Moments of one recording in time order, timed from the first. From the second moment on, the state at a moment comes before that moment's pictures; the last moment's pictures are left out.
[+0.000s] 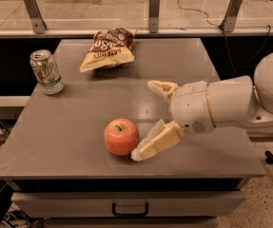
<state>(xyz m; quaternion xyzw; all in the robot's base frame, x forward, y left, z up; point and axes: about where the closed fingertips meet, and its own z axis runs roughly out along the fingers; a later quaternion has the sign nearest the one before) 0.444 -0.022 0.897 -0.57 0.65 0.26 0.44</state>
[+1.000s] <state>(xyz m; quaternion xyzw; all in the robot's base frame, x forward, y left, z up) 0.433 -0.019 0.872 -0.57 0.61 0.29 0.46</state>
